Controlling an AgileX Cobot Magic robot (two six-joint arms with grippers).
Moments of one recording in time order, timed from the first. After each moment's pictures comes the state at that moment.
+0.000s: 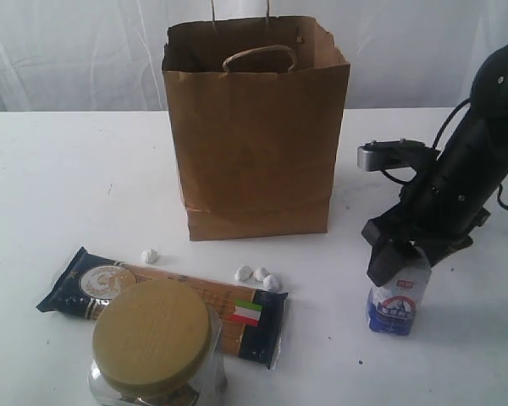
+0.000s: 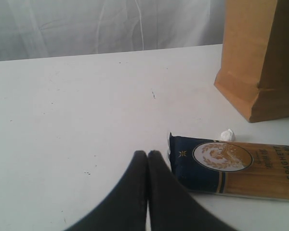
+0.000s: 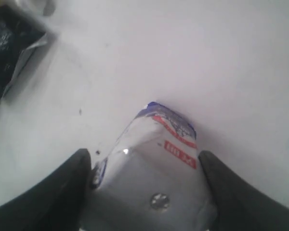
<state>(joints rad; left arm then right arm) -0.08 0.00 0.02 -0.42 0.25 0.42 0.17 1.75 -1.15 0.34 1.09 -0.45</state>
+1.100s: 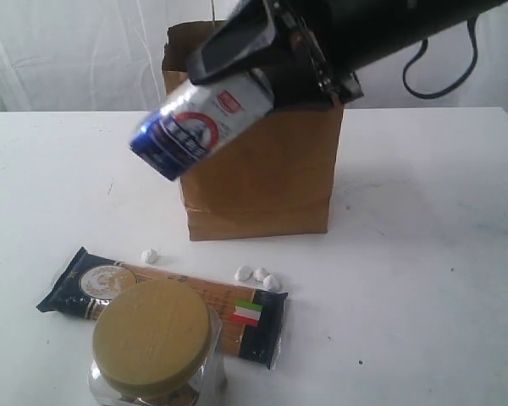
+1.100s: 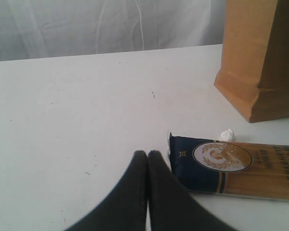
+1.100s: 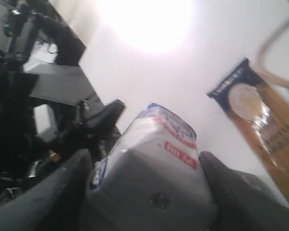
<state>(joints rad) -0.08 0.00 0.02 -0.42 0.25 0.42 0.35 1.53 -1.43 1.09 1.22 -0.44</state>
